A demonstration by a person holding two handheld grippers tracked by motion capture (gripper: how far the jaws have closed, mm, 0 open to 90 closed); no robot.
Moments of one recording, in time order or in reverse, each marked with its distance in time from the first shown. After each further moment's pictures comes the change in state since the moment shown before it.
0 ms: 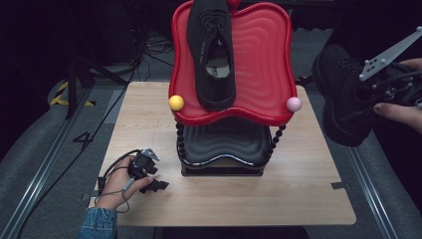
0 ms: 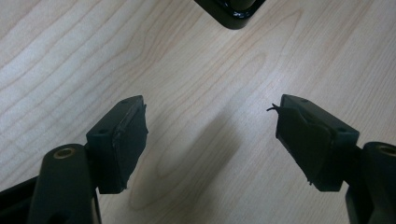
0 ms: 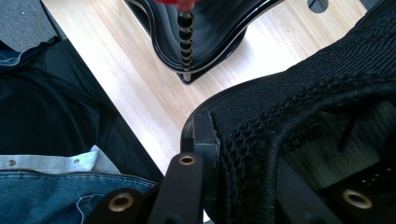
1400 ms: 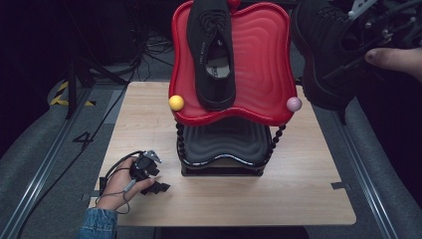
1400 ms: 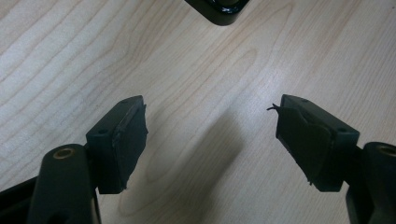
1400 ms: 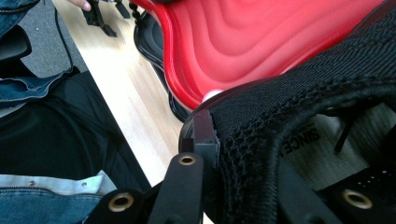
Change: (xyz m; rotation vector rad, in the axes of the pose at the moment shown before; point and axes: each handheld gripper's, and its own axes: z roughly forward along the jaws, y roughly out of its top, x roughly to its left) left arm -0.004 -0.001 0.003 0.022 -0.015 0.026; right arm 0.033 0.089 -0.062 -0.080 -0.020 -0.130
